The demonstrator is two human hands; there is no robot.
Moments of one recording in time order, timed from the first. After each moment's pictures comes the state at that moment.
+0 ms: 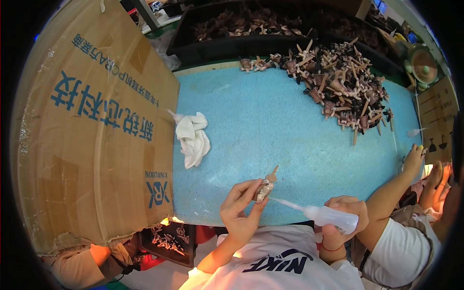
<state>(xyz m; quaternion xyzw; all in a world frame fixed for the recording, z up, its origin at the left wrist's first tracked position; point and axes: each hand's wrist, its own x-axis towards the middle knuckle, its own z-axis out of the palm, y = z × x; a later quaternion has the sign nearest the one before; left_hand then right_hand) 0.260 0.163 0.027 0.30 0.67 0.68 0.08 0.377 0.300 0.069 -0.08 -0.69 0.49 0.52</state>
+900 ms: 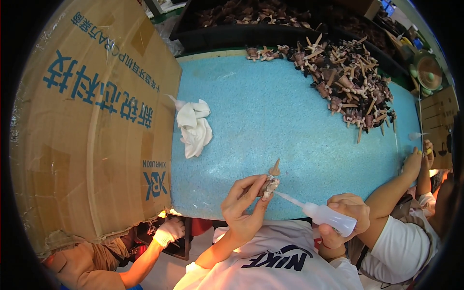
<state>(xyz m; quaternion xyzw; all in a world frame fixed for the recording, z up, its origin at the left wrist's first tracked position) 0.262 0.163 0.031 0.30 0.68 0.67 0.03 0.369 0.304 0.077 -0.01 -0.80 0.40 0.46</state>
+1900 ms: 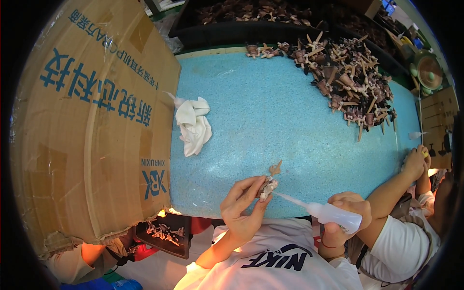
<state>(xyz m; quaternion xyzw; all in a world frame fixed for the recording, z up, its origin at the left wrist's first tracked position) 0.264 0.157 0.024 0.30 0.67 0.68 0.05 0.363 0.303 0.070 0.01 -0.72 0.46 0.52</state>
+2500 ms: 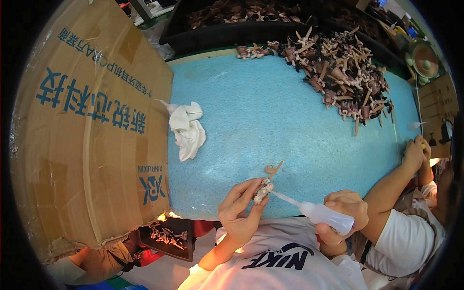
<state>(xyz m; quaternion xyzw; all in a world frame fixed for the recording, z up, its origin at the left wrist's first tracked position) 0.269 0.158 0.025 0.26 0.65 0.70 0.10 0.369 0.308 0.076 0.01 -0.77 0.42 0.48</state>
